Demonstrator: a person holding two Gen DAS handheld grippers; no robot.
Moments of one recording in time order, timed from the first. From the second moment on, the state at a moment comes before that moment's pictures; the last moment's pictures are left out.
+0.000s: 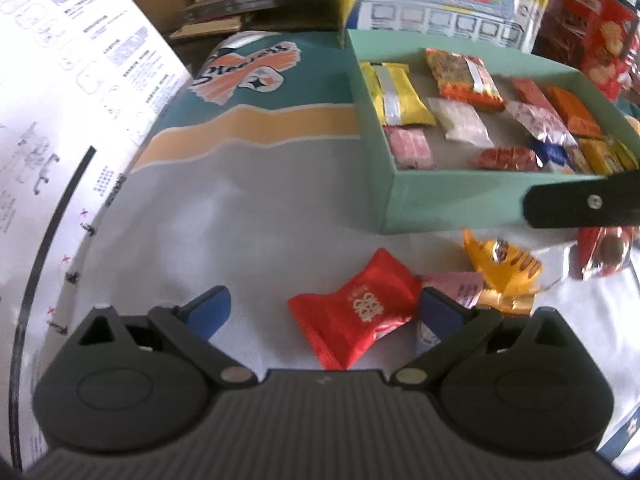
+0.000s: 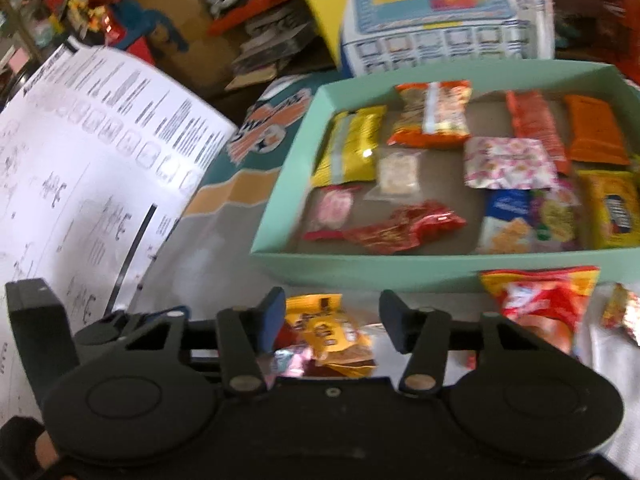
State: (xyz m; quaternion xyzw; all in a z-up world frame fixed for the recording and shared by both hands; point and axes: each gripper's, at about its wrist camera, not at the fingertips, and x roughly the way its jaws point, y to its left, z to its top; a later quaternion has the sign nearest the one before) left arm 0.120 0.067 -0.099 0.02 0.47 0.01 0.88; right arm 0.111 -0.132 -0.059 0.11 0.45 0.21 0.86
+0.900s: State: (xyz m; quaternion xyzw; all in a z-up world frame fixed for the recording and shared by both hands) left arm 0.128 0.058 -0.109 0.03 0.47 -0.03 0.88; right arm 0.114 -0.139 -0.100 0.10 0.49 0.20 0.85
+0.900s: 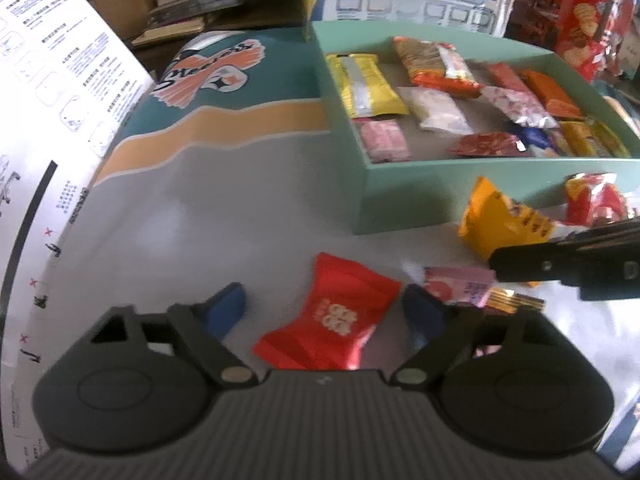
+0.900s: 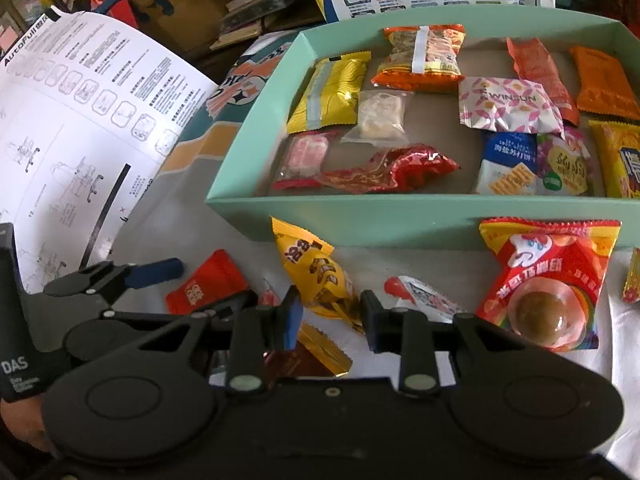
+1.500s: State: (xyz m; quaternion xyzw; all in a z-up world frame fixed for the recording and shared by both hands) left arm 0.093 0.072 -0.083 -0.08 0.48 -0.02 0.88; right arm 0.085 -0.163 -0.076 0.14 0.46 0.20 0.85
